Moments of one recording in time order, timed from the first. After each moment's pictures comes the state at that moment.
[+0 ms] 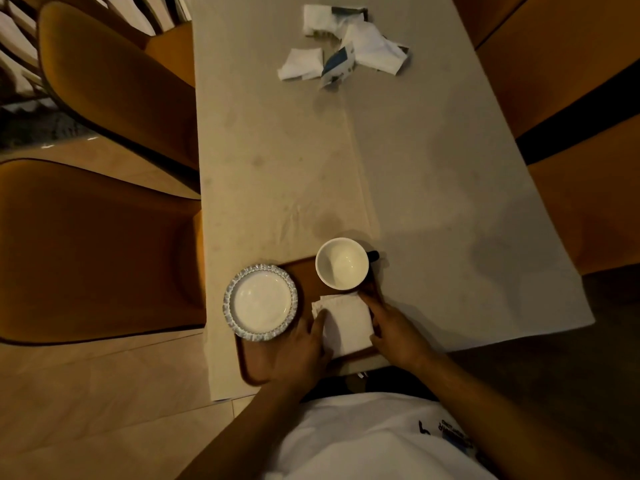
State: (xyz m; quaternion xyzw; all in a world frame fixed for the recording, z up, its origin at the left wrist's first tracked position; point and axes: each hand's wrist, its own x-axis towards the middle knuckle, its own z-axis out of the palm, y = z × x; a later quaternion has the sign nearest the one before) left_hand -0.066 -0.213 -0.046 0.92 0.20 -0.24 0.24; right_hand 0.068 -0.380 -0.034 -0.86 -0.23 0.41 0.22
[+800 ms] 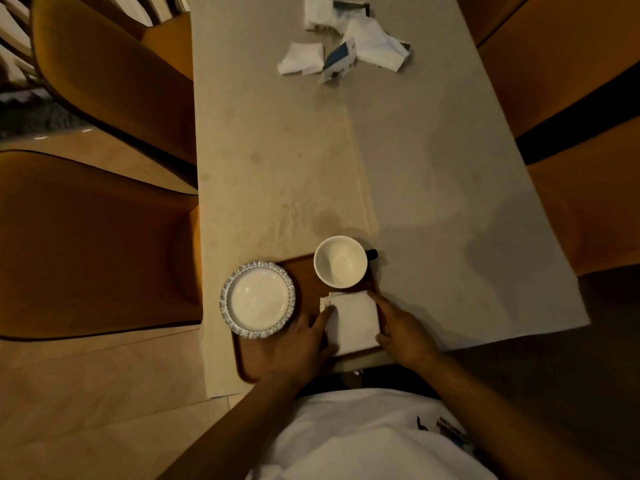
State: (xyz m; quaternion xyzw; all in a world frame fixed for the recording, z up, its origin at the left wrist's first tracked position) left_hand -0.057 -0.209 -0.044 0.92 0.16 -0.24 0.27; right_hand 0.071 -0.397 -0.041 -0.86 -0.19 0.41 0.23
